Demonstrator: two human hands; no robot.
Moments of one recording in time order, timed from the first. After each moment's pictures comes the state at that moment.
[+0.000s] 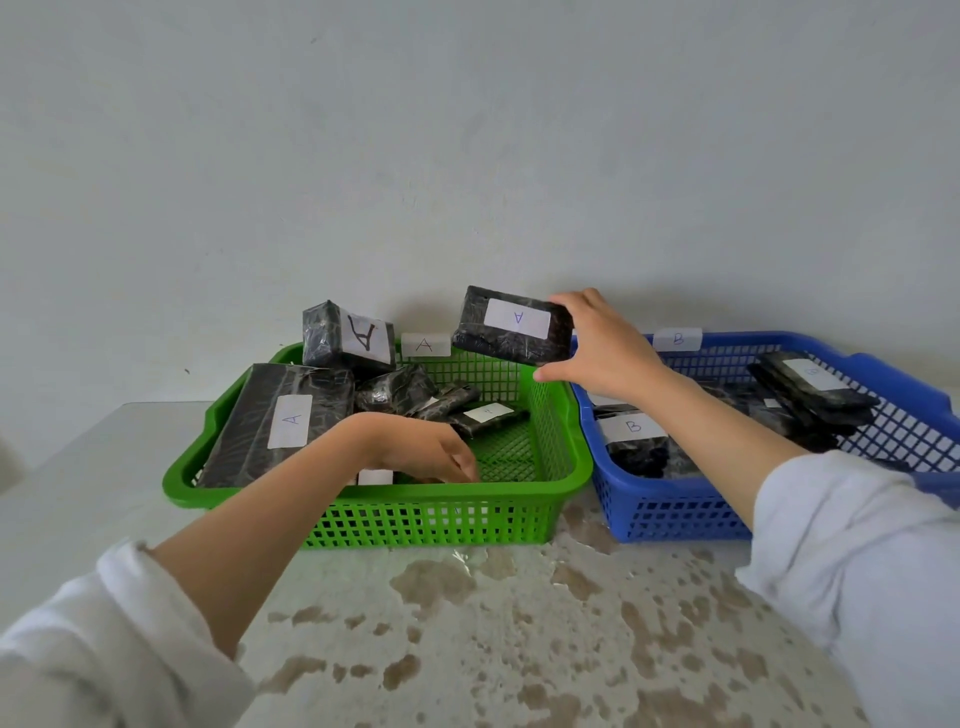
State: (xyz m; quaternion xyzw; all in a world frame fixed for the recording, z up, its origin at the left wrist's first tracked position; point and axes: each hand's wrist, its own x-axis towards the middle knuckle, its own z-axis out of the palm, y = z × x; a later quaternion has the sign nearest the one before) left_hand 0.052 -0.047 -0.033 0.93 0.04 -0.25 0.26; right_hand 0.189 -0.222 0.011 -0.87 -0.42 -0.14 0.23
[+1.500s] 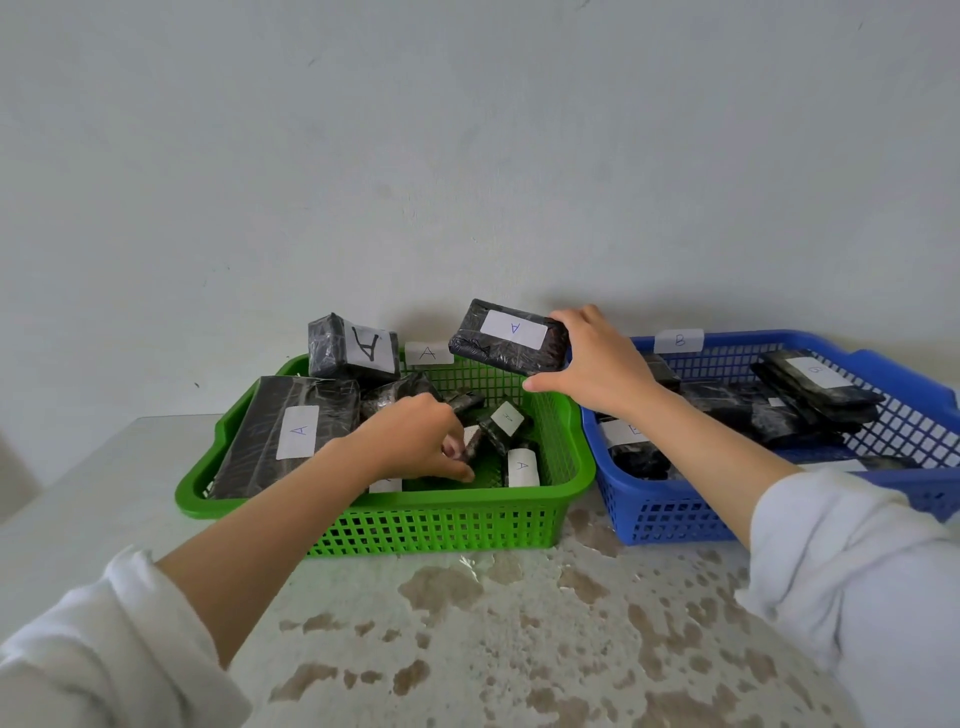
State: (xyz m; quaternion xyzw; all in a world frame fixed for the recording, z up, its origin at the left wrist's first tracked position) left_hand 0.051 -0.037 -0.033 1.00 -0.01 0.02 0.00; right_hand 0.176 -0.219 0.004 -0.88 -0.38 -0.13 0.24
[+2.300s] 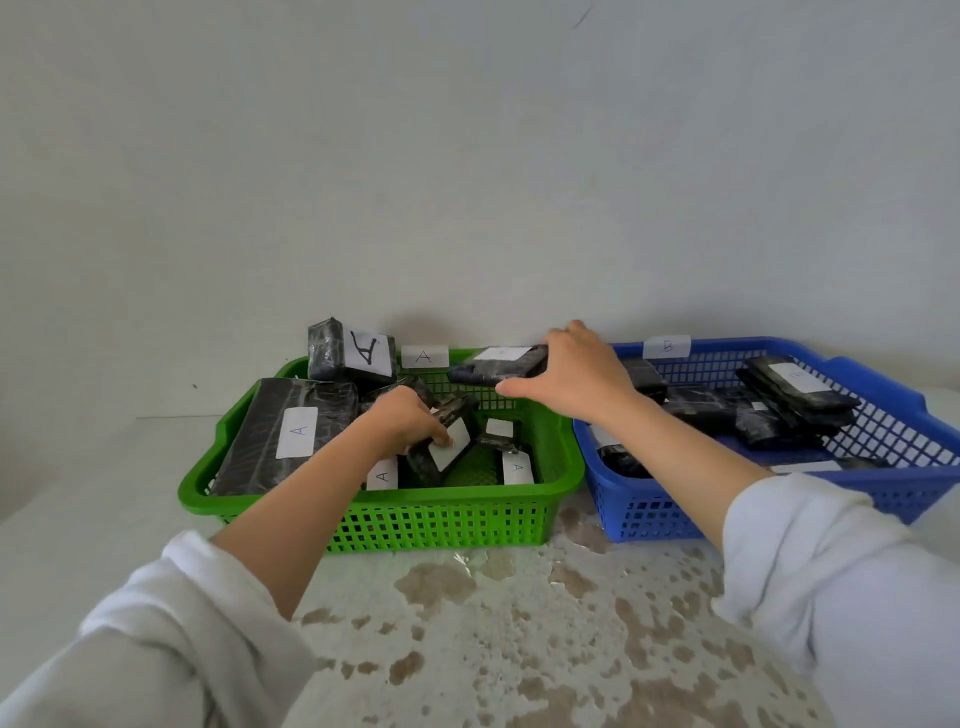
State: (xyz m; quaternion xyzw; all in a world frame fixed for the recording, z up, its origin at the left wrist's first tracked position) left_hand 0.057 -0.040 -0.020 0.88 0.30 0.02 0.36; right_hand 0.156 -0.211 0.008 -0.91 -0.35 -0.13 0.18
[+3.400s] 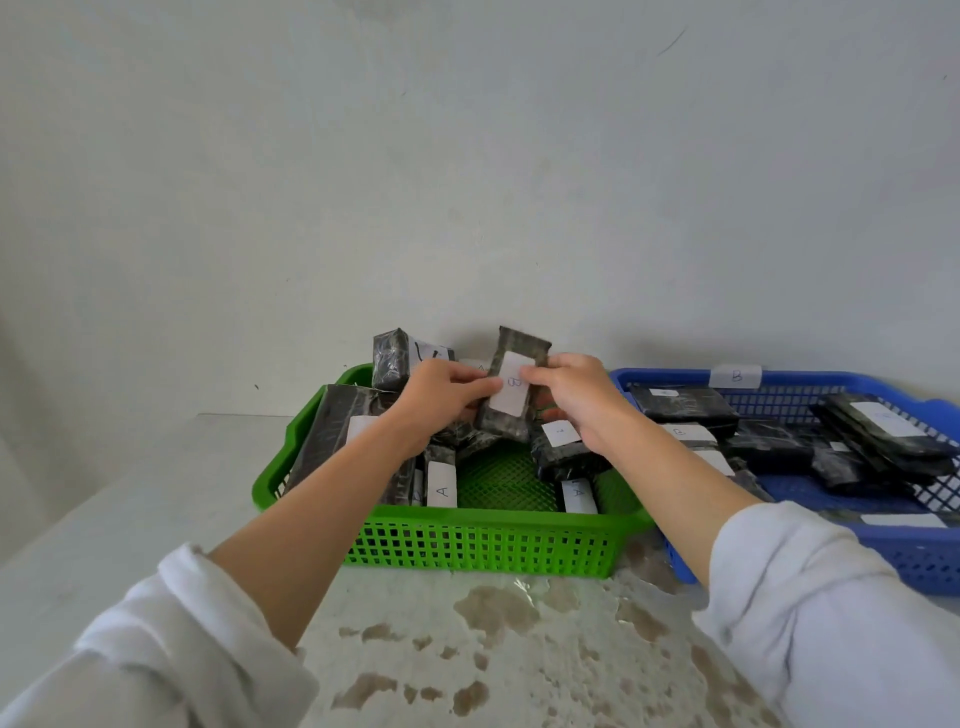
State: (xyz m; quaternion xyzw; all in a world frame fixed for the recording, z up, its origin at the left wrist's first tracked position) left_hand 0.041 -0.019 -0.001 0.80 0.16 0.21 0.55; right_hand 0.138 -0.144 0.002 -0.73 -0.21 0.16 0.63
